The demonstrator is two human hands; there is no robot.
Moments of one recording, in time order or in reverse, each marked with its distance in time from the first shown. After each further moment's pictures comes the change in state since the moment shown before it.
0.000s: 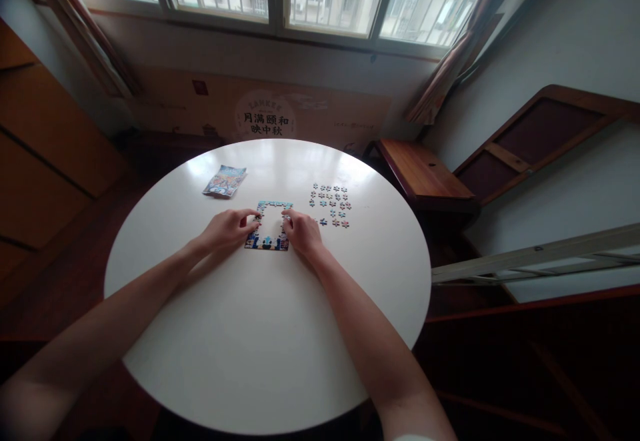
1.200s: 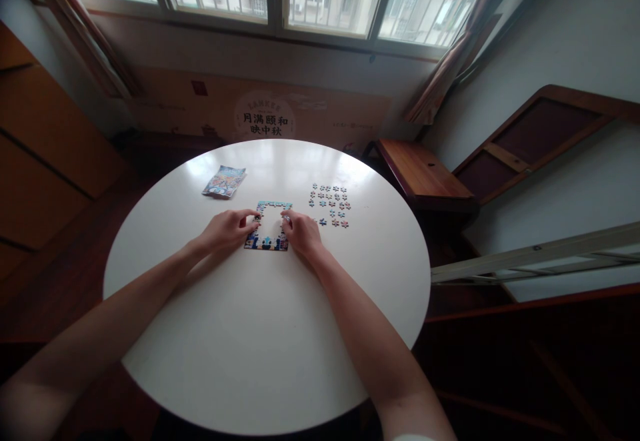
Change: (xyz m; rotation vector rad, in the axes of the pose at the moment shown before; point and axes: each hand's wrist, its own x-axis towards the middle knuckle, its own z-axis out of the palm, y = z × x) left_hand 0.000 0.000 0.000 0.006 -0.009 0.010; right_hand 0.000 0.001 0.001 -0.016 -0.007 -0.010
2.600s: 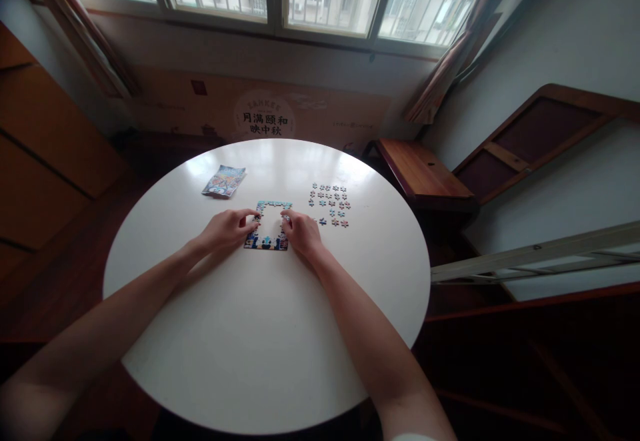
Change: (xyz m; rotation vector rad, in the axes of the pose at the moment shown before) left_hand 0.000 -0.001 0.001 -0.012 0.011 -0.005; right_hand 0.000 0.000 0.000 -0.004 -0.014 0.010
